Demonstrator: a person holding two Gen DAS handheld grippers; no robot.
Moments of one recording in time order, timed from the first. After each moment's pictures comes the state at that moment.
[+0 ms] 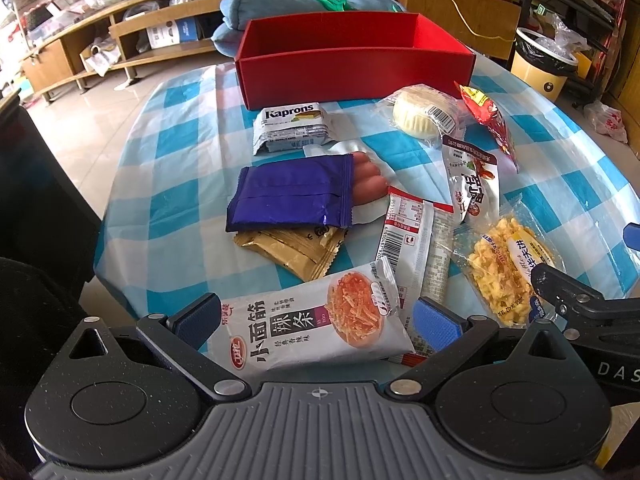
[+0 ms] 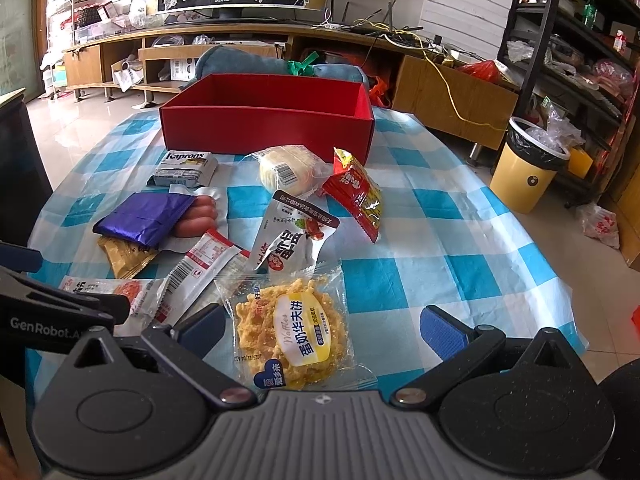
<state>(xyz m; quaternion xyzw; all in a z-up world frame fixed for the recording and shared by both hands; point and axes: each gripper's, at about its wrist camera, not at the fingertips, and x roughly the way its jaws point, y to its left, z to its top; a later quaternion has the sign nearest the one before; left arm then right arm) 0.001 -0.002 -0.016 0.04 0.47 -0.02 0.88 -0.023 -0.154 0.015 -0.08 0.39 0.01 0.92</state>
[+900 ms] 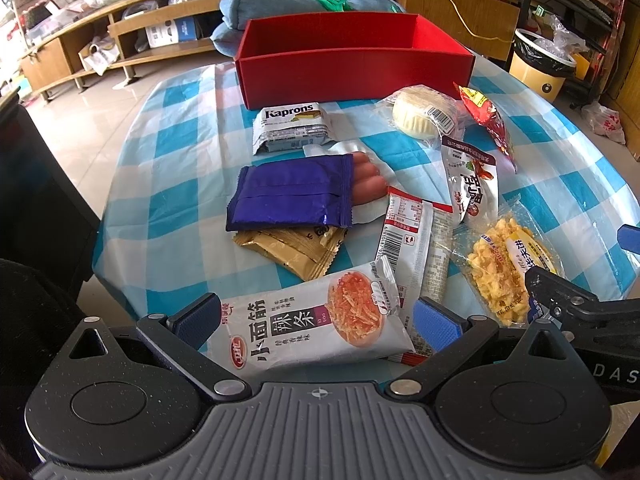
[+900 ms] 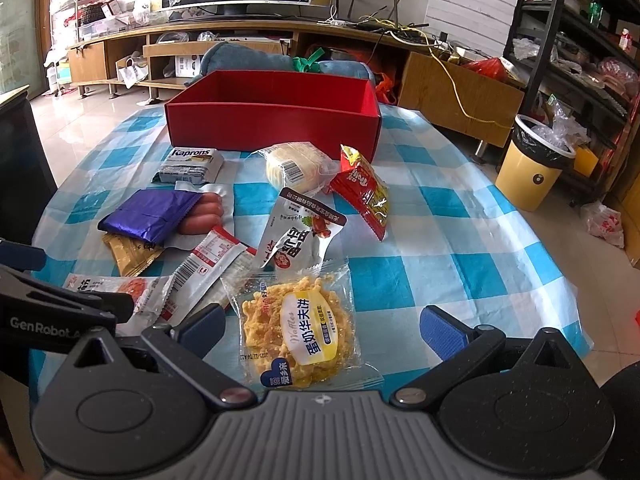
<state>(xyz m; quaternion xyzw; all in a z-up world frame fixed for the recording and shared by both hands) 0.002 0.000 -0.014 0.03 0.47 -0.03 0.88 -0.017 -0.153 0.015 -0.08 0.41 0.02 0.91</state>
